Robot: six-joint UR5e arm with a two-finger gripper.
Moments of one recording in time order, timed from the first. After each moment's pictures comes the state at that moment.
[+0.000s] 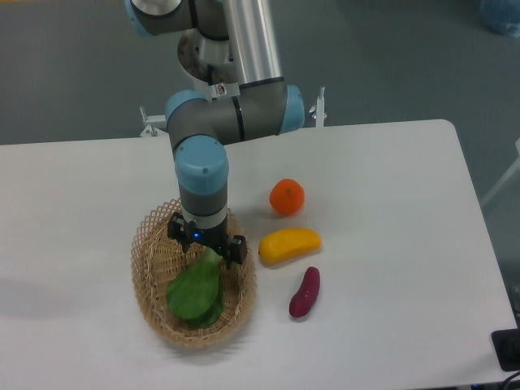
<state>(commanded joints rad) 2.20 -1.97 -1.87 -0.80 1.52 0.67</state>
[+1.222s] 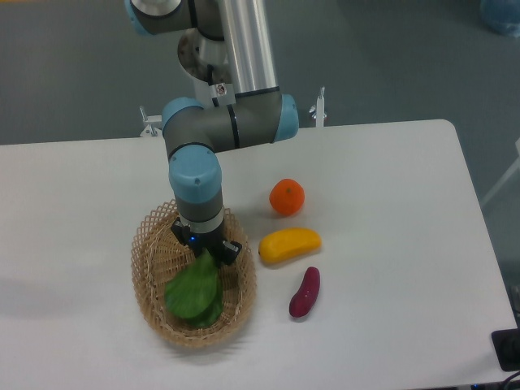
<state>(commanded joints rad) 2.19 -1.97 -1.86 -0.79 1.55 0.68</state>
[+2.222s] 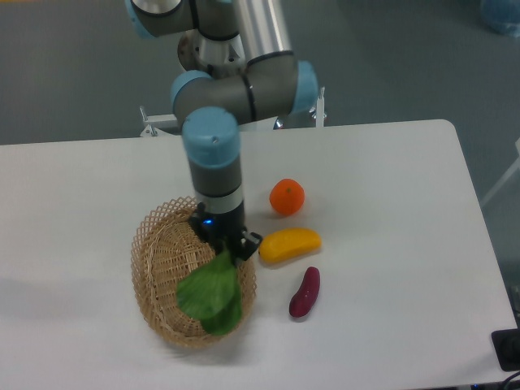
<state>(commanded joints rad) 2.36 -1.82 -1.76 -0.82 1.53 0.88</state>
